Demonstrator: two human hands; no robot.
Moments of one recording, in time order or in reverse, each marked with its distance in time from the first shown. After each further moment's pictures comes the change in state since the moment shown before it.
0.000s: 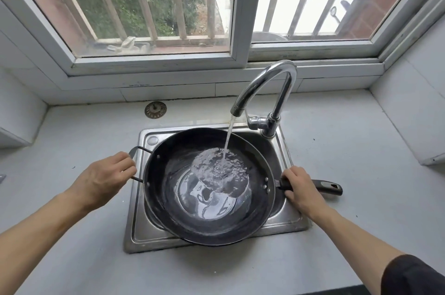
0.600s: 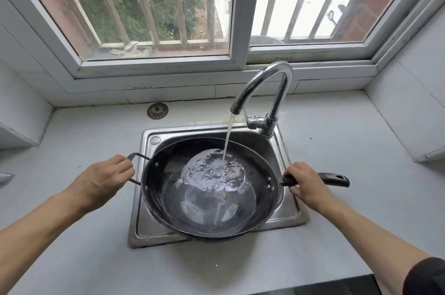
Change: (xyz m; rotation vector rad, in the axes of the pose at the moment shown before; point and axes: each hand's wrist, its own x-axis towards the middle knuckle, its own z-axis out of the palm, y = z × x) left_hand -0.009 0.006 -0.027 0.038 -0.001 0.056; right_hand -0.010 -0.002 -0.032 -0.039 0.026 -0.130
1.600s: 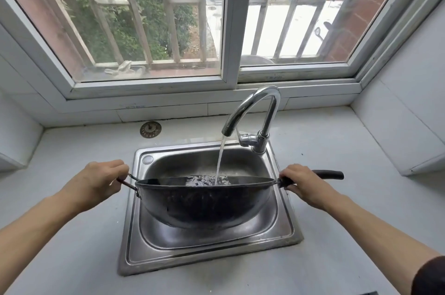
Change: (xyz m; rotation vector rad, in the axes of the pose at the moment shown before) left_hand 0.030 -0.030 -0.007 -0.330 -0.008 -0.333; right_hand 0.031 0.008 -0.051 -0.080 -0.121 -0.147
